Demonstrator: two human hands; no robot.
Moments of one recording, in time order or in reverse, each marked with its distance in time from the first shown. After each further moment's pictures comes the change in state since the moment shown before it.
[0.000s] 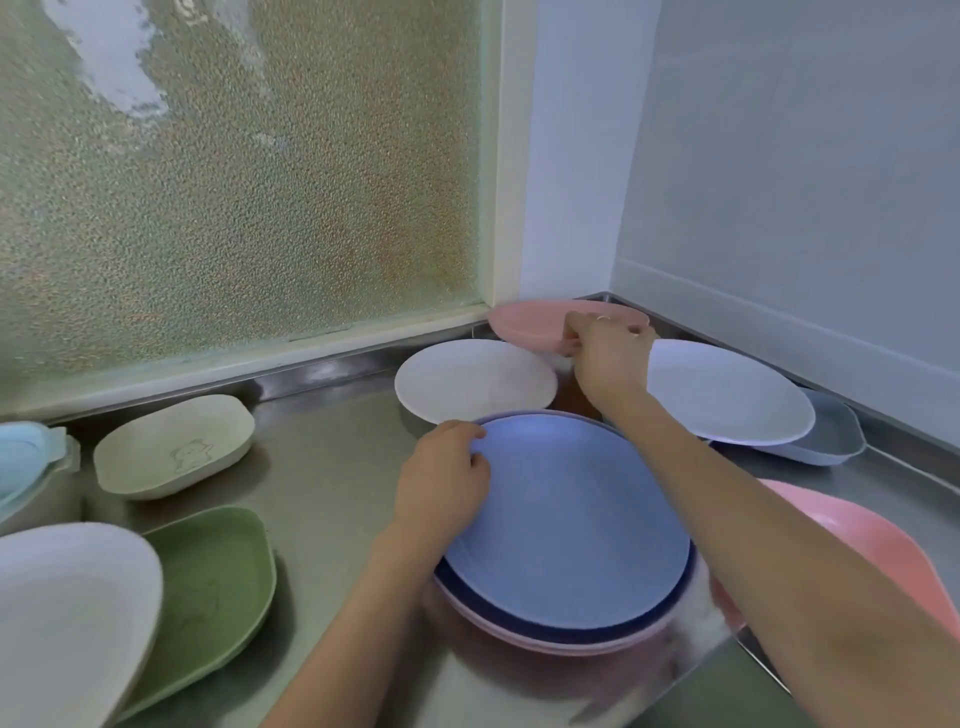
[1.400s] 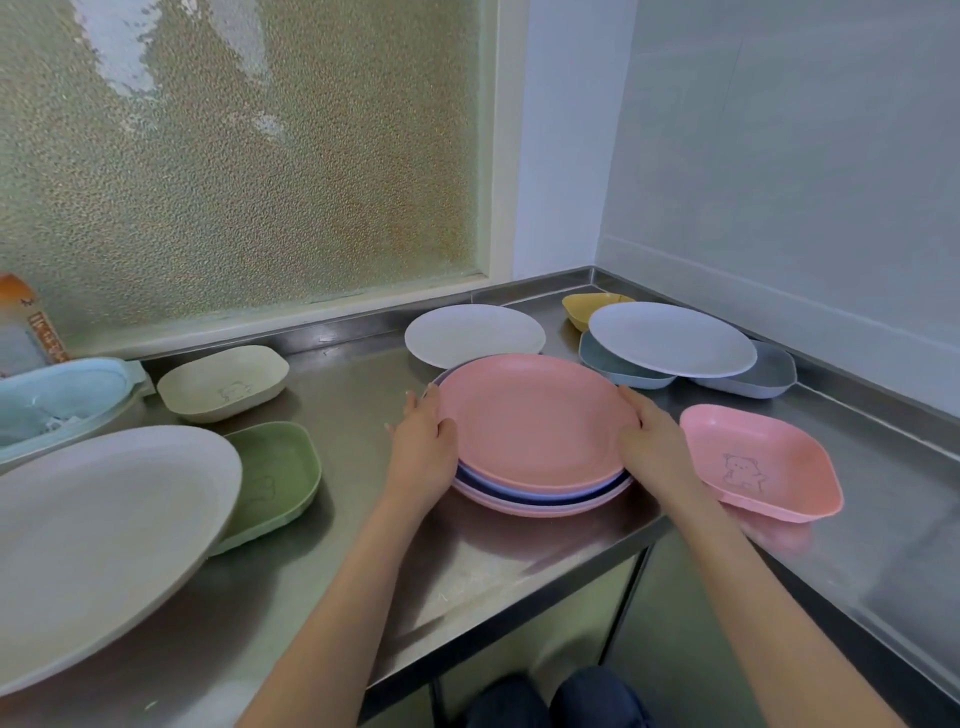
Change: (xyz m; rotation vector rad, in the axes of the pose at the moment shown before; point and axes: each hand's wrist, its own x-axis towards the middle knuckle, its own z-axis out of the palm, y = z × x) left_hand -0.075 -0.008 -0.016 -0.163 0.050 -0.105; right_hand -0.185 0.010 -0.085 0.706 -0.296 0.517
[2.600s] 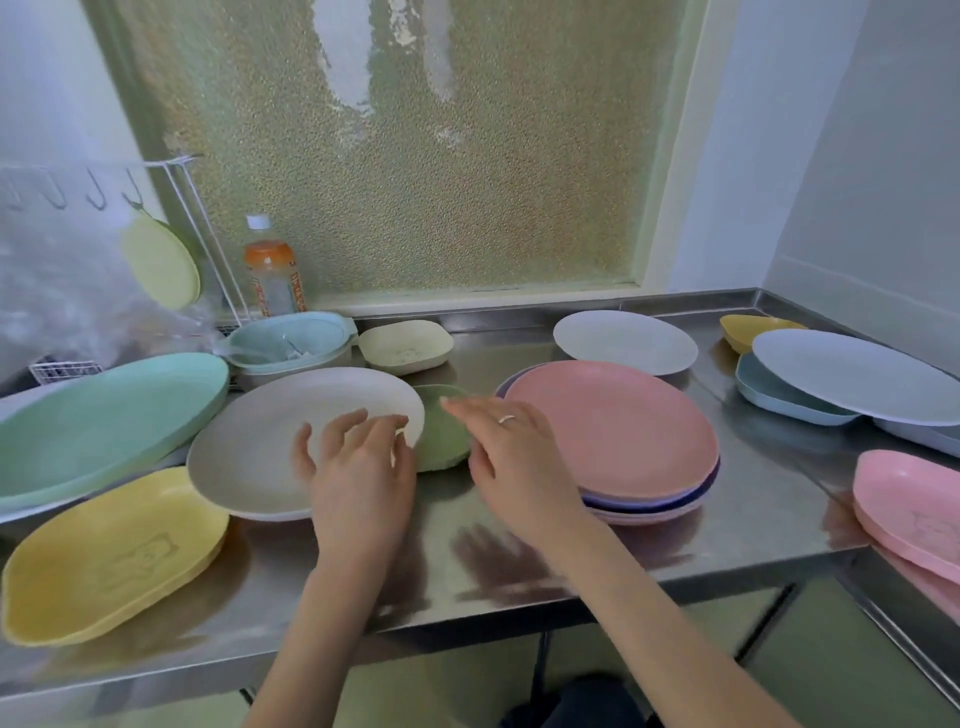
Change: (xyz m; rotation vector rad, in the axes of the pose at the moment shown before) left_hand -0.132 -0.050 -0.138 0.656 0.589 -0.074; right_hand -0.125 -0.111 0.152 -0.206 -0.307 -1.043
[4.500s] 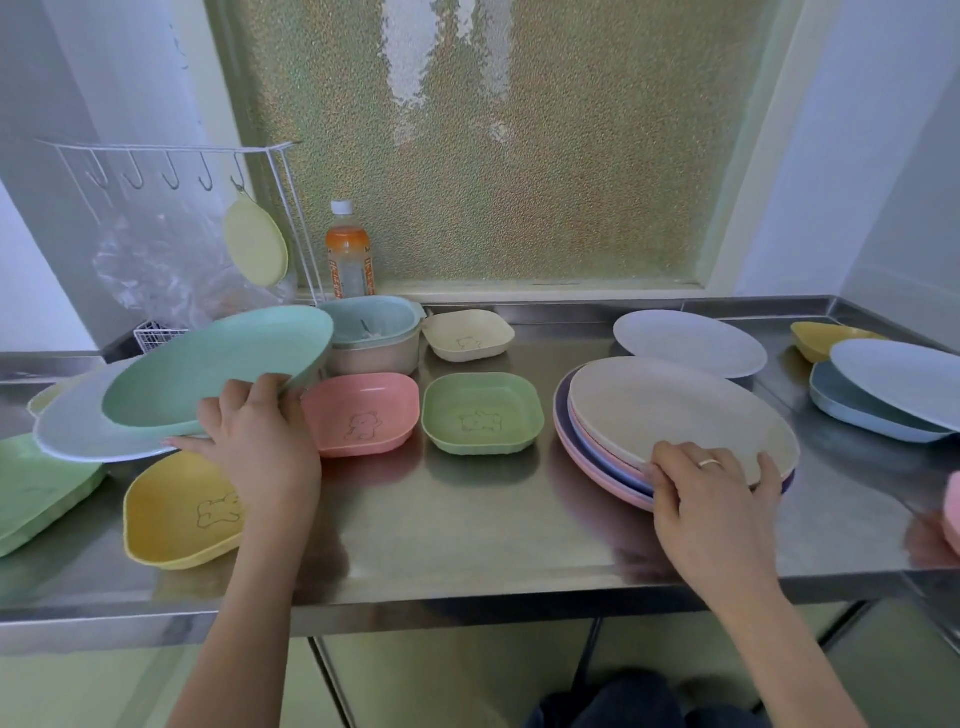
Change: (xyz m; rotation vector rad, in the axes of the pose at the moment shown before) left_hand 0.033 -0.114 -0.033 0.052 0.270 -0.475; right_hand -0.071 0.029 -0.033 -0.549 0.116 0.387
